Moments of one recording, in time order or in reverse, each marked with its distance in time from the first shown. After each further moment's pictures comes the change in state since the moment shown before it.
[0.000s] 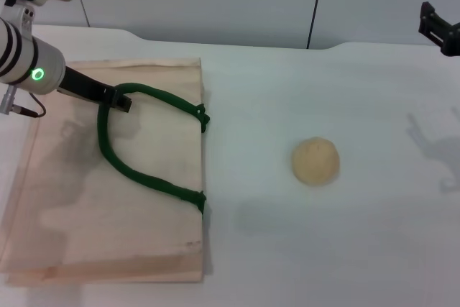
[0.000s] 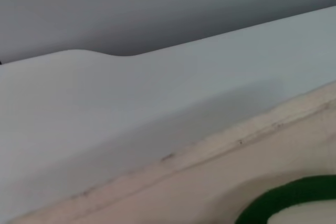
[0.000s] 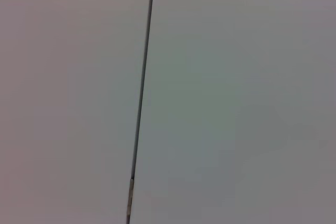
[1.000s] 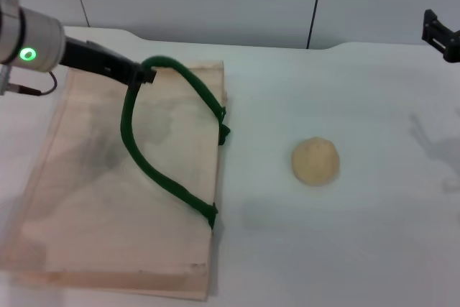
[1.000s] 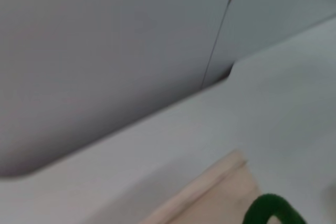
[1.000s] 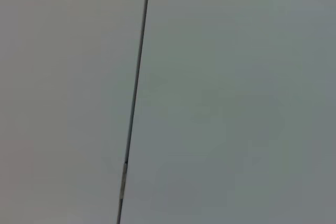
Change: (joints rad) left arm 0.082 0.000 -0.009 0.215 -0.307 -0.191 0.245; right arm 0.004 0.000 0.005 -0.019 -0.026 -0.012 -0.004
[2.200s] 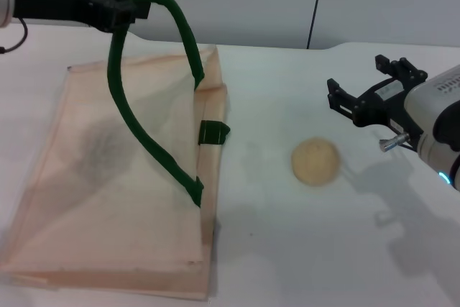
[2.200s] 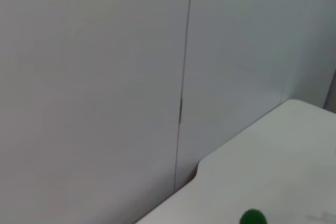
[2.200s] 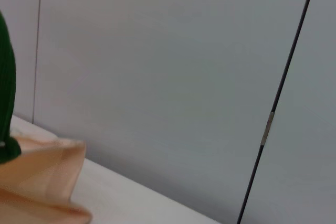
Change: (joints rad) left arm 0.152 -0.001 -0.006 0.355 -0.283 -0.118 0.061; right arm -0.006 -0.015 -0.272 0.068 -0.032 -0.139 0.007
